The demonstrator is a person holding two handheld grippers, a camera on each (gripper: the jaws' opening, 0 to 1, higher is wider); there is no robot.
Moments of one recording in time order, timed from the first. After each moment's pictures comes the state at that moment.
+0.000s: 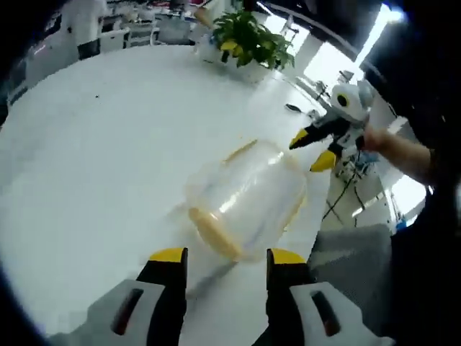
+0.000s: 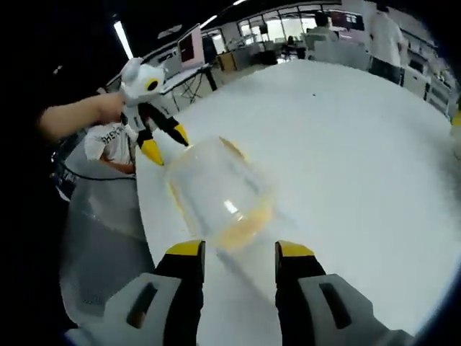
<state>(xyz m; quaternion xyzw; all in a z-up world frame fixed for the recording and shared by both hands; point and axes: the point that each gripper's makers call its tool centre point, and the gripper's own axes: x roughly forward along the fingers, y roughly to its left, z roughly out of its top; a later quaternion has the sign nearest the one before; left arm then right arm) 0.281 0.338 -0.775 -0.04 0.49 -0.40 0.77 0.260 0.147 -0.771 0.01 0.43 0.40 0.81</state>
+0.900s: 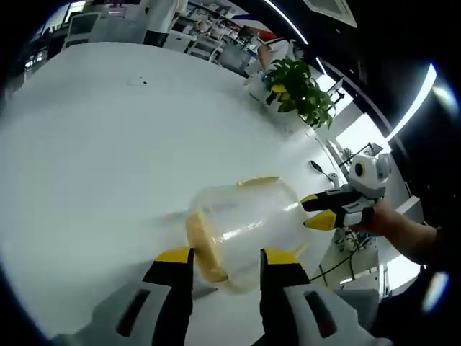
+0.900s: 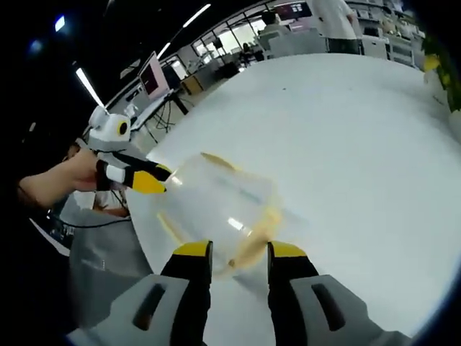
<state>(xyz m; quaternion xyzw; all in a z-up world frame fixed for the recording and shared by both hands) 0.280 0.319 -0.783 -0.12 0.47 -0.32 0.82 0.263 0.169 -0.781 0.07 0.44 0.37 0.82</state>
